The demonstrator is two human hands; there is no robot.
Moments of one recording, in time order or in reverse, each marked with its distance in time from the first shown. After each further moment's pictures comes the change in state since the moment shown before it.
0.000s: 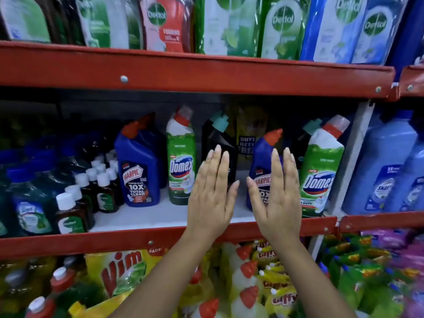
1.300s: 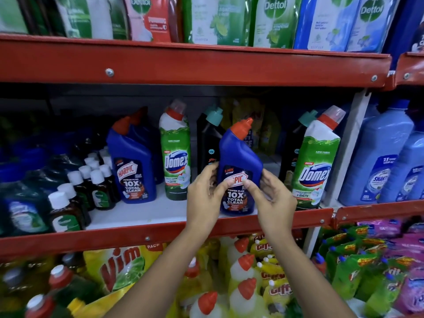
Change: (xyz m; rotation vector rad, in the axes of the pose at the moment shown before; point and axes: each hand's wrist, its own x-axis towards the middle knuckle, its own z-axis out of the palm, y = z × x) left_hand 0.004 -0.001 0.001 -0.731 -0.066 -0.502; right_hand -0.012 0.004 0.011 0.653 -0.034 0.510
